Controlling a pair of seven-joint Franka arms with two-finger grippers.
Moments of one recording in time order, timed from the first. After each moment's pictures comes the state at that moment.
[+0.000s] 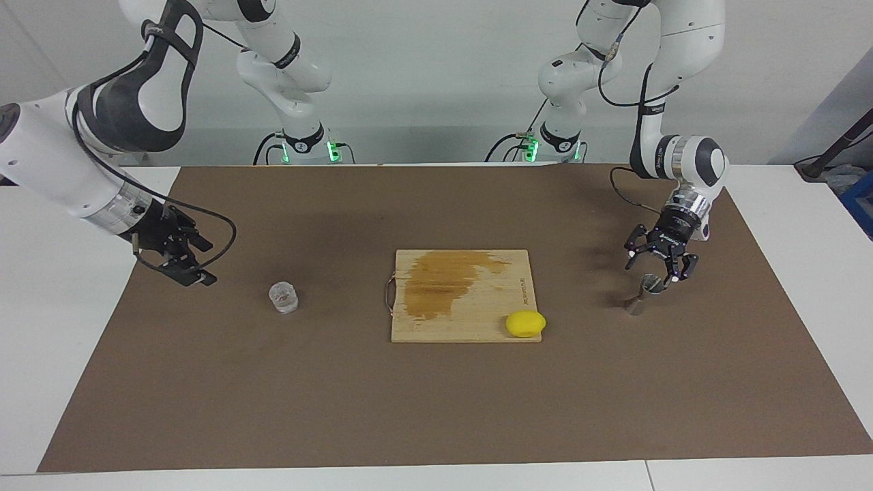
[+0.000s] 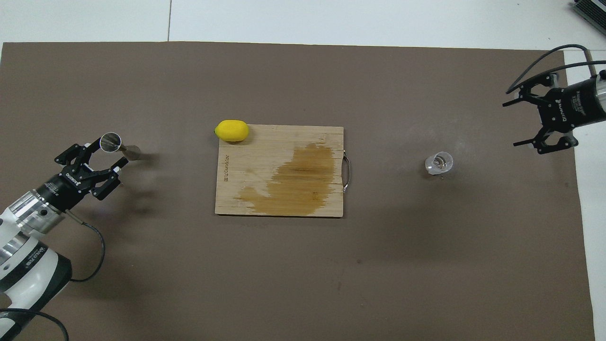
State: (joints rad) left arm 0.37 0.12 -0.09 -2.39 -1.86 2.11 -0.72; right arm -0.20 0.32 -0.01 -1.51 0.39 1.75 1.08
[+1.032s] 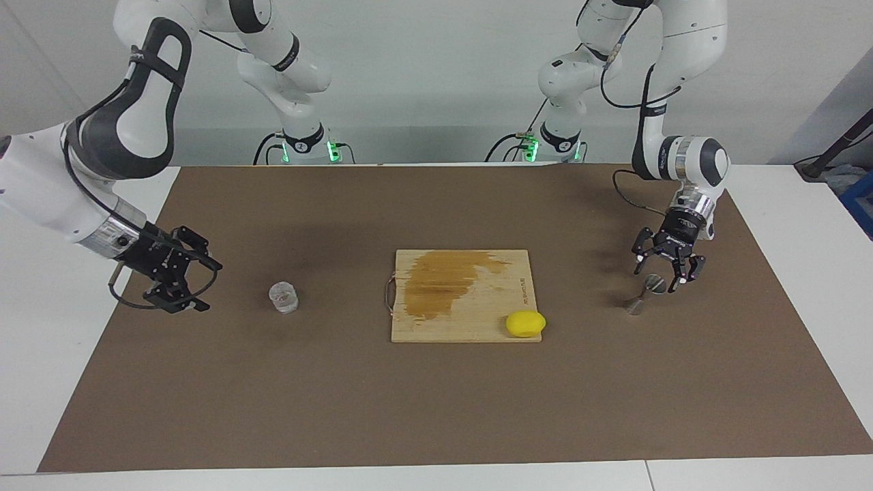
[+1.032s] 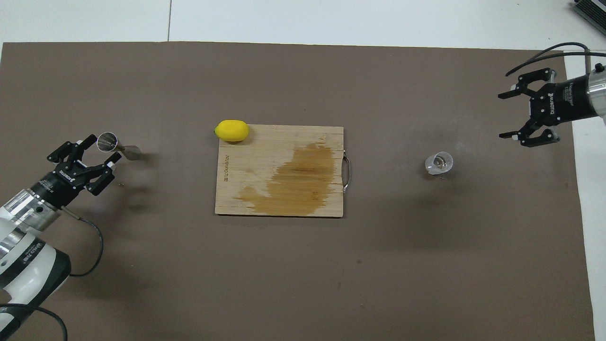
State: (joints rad) left arm 0.37 0.14 -0.08 -2.36 -1.90 2.16 -0.71; right arm -0.21 0.37 -0.01 -1.52 0.50 1.80 1.29
